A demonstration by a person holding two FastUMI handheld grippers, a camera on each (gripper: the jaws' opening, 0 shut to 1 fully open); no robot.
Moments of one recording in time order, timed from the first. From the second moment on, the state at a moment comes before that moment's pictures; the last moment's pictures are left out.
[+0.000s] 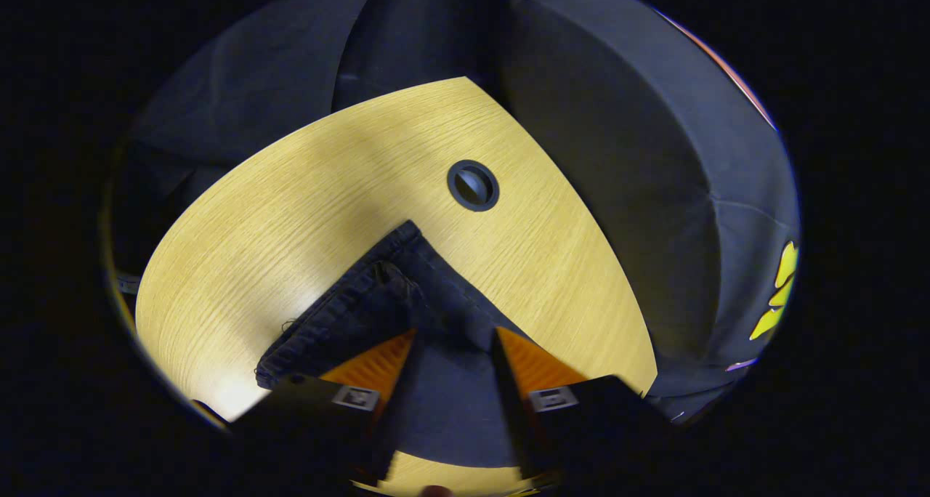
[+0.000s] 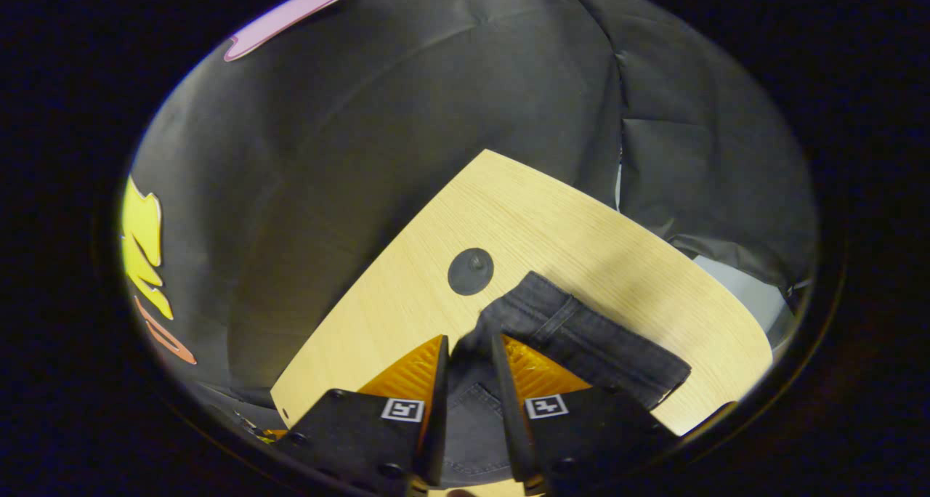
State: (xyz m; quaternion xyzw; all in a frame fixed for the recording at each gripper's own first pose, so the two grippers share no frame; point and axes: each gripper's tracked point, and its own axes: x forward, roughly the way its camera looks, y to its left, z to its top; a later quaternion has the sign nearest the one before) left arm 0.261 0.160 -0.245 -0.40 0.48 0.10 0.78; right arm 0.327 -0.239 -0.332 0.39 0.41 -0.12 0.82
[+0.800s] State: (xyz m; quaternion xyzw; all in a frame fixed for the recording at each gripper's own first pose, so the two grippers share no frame) left arm 0.170 0.068 0.023 -0.09 0.28 -0.06 0.95; right arm 0.206 -0.201 -0.164 0.18 0.28 0.01 0.94
